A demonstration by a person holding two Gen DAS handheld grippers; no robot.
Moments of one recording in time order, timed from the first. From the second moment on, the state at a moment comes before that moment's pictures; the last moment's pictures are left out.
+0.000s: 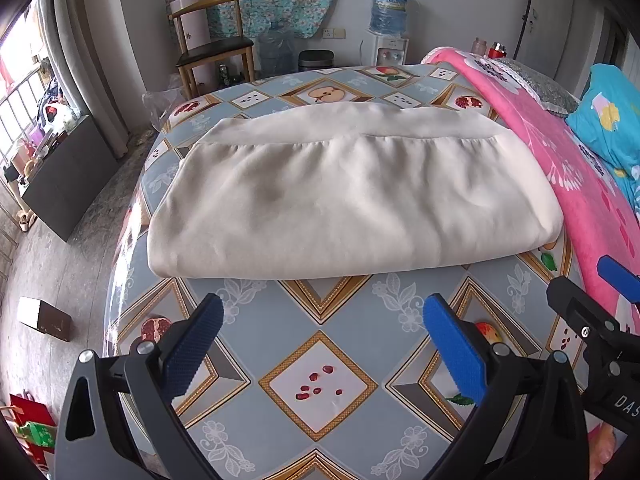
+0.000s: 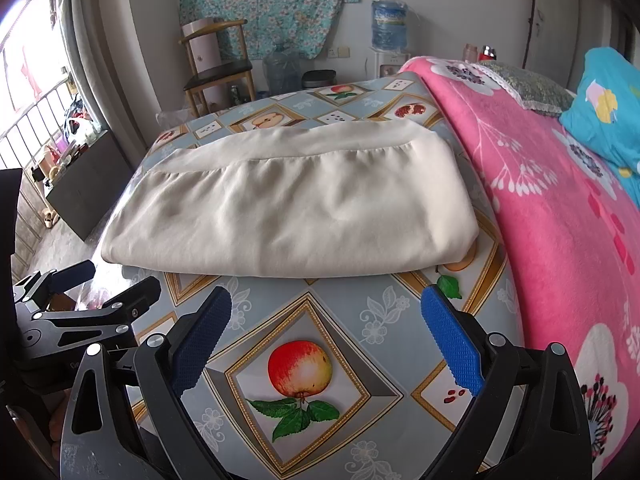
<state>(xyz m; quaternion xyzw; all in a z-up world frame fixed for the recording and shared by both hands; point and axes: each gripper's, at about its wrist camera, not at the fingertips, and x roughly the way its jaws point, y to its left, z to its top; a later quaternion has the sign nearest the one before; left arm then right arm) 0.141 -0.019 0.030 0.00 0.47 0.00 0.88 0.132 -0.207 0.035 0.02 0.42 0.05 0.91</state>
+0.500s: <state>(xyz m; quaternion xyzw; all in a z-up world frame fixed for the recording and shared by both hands) 0.141 -0.019 0.029 0.00 0.47 0.00 0.88 0.134 -0.207 0.033 0.02 0.42 0.05 0.90</state>
